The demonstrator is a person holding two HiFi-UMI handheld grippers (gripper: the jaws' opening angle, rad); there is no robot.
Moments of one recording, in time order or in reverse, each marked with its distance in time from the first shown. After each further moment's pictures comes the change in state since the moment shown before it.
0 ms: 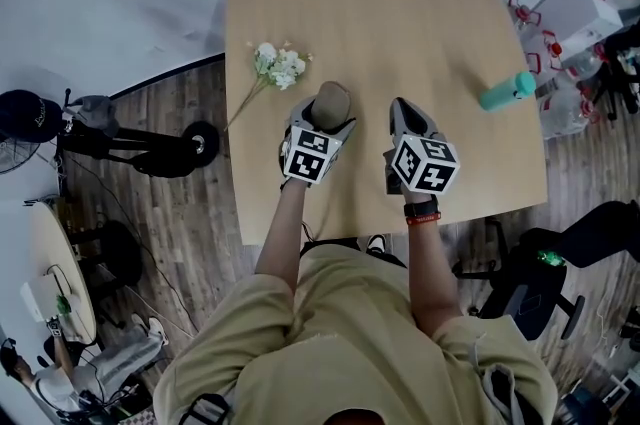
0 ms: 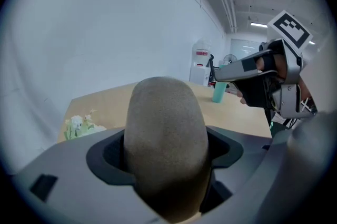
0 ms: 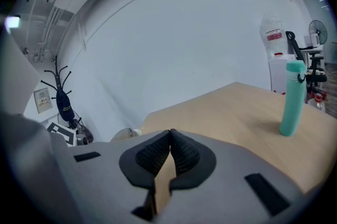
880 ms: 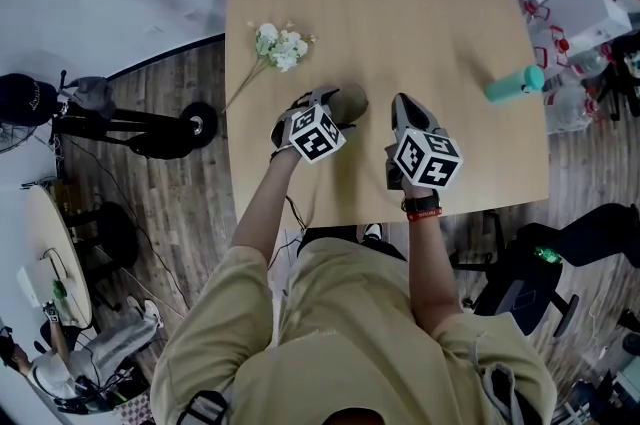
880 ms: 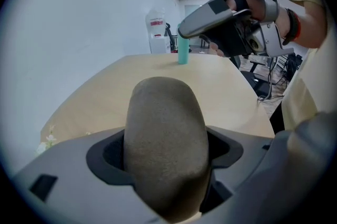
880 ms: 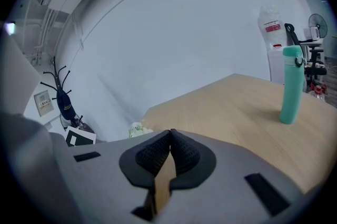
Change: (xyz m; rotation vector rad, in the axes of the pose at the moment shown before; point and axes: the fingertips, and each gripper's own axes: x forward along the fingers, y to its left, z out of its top) left arm 0.039 -0.028 -0.066 0.448 0.264 -0.270; right arm 0.005 -0.008 -0.031 0.038 0.058 0.010
